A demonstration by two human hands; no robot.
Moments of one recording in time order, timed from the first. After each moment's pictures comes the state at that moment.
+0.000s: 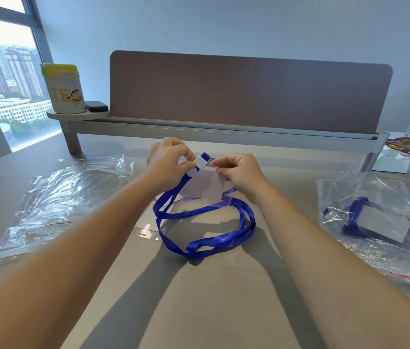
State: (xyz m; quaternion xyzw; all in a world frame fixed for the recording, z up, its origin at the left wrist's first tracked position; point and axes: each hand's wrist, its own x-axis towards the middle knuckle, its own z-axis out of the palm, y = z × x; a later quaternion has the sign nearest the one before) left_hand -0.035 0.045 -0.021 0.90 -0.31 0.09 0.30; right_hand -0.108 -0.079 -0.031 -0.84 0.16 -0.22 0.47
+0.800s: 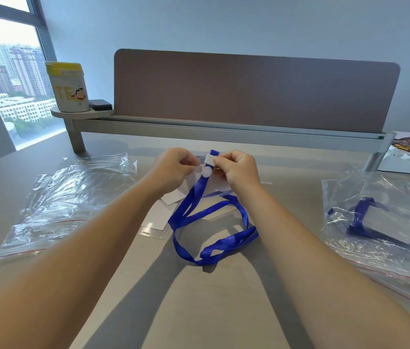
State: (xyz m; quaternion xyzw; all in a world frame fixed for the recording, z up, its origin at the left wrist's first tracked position) left_hand -0.041 0.049 -0.025 0.86 -0.29 0.00 0.42; right_hand -0.097 -0.059 -0.036 -0.77 0.20 -0.28 0.54
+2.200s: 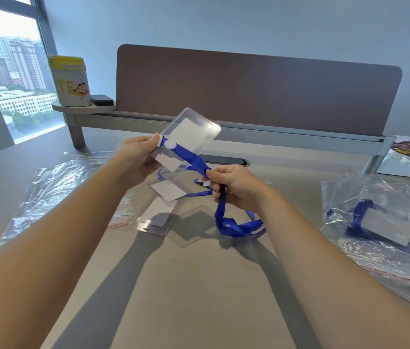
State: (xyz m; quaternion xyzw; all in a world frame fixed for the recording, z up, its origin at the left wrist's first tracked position) left_hand -0.024 0.089 -0.010 0.63 -0.11 -0.15 0.75; right_hand -0.114 -0.068 -0.039 -0.74 0.09 -0.02 0.66
